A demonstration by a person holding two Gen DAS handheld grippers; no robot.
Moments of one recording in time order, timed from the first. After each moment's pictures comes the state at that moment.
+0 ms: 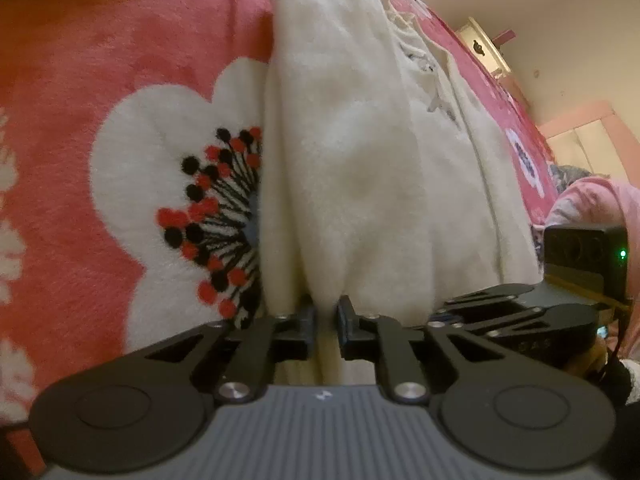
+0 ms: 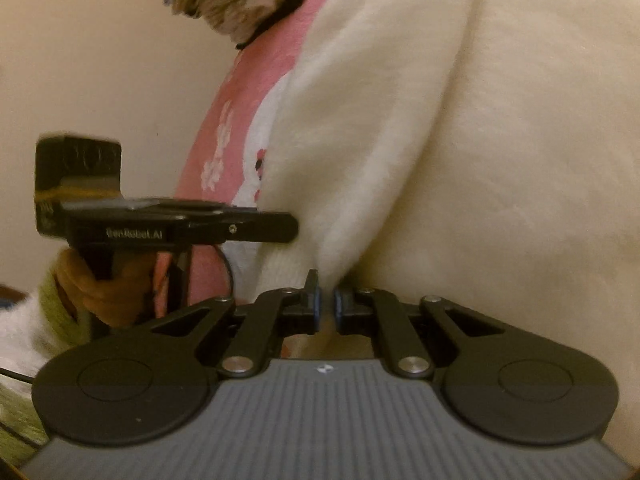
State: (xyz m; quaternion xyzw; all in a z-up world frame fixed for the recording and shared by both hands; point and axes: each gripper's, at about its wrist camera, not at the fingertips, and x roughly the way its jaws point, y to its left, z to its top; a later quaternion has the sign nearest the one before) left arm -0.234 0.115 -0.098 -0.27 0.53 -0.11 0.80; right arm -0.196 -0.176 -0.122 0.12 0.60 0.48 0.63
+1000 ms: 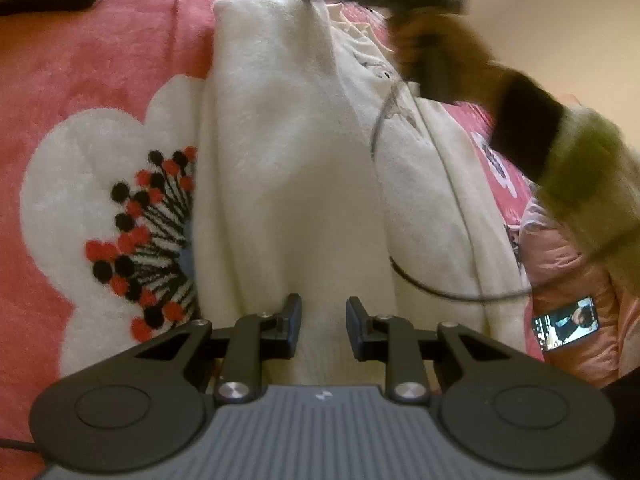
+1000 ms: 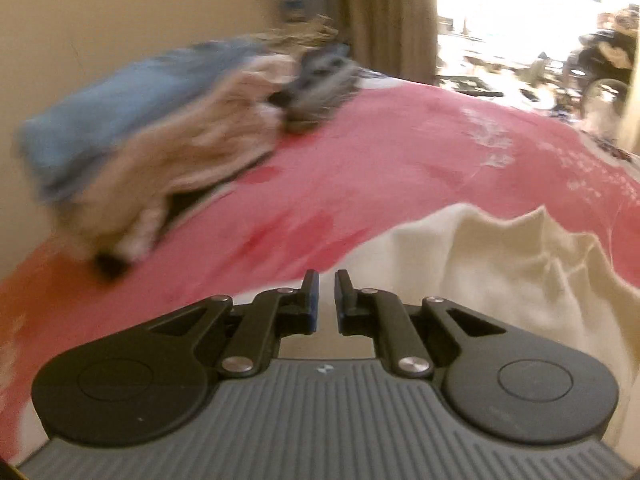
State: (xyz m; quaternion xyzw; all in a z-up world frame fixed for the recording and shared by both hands) left arm -0.235 0.093 -0.112 -0.26 0.48 -0.15 0.82; right arm 0.061 -0.060 -0.073 -0.12 0.37 0.32 0.86
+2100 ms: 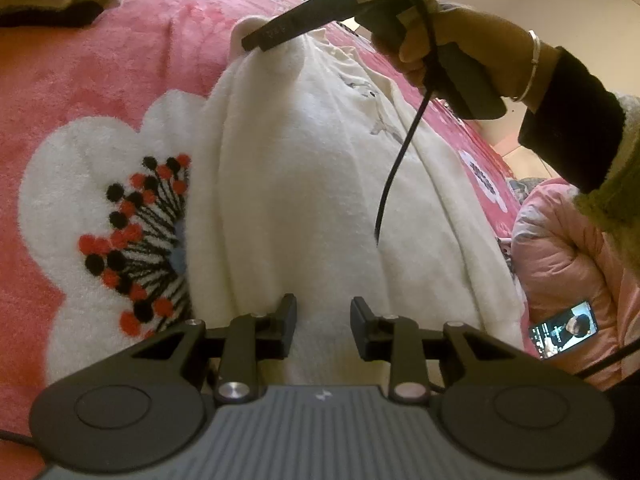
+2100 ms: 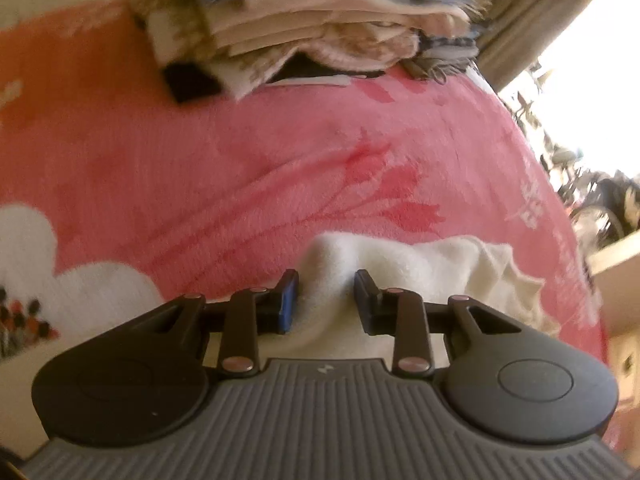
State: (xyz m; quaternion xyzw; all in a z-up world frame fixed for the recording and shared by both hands) left arm -0.252 0.087 -0.117 -0.26 0.44 -0.15 0.85; right arm -0.067 0.036 -0.062 -0.45 0.31 0.36 0.75
